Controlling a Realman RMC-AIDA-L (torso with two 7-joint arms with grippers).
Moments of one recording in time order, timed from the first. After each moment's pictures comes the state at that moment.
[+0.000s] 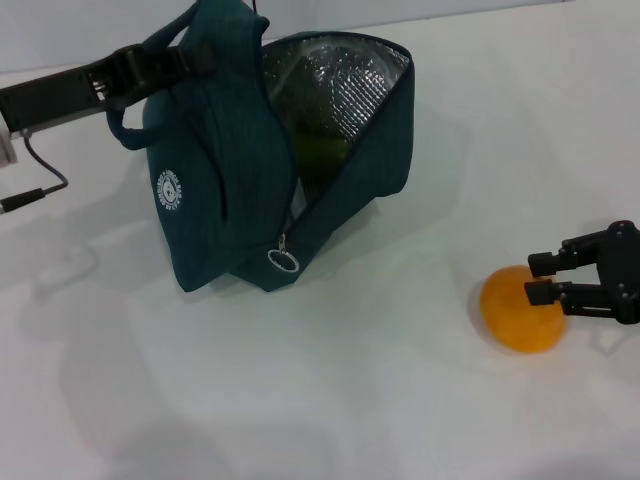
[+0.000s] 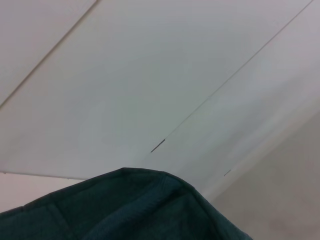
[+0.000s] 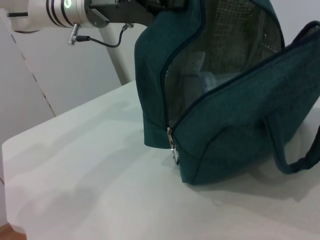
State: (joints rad) left arm -0.59 -2.05 0.98 0.78 1.60 1.37 -2.19; right arm 0.28 1.96 -0.84 -0.92 -1.93 -1.72 1.51
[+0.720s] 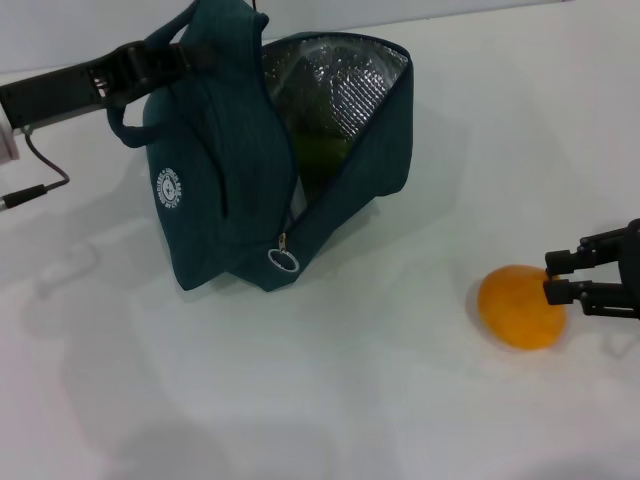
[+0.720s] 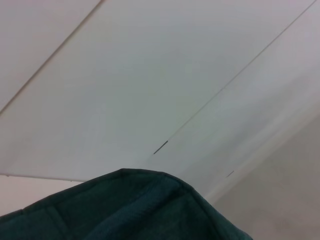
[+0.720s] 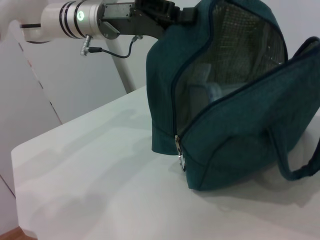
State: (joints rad) left arm -0.60 -2.05 0.98 0.78 1.61 1.36 -2.19; right arm 0.27 1.95 -0.79 -0.94 -1.93 -1.79 1.51
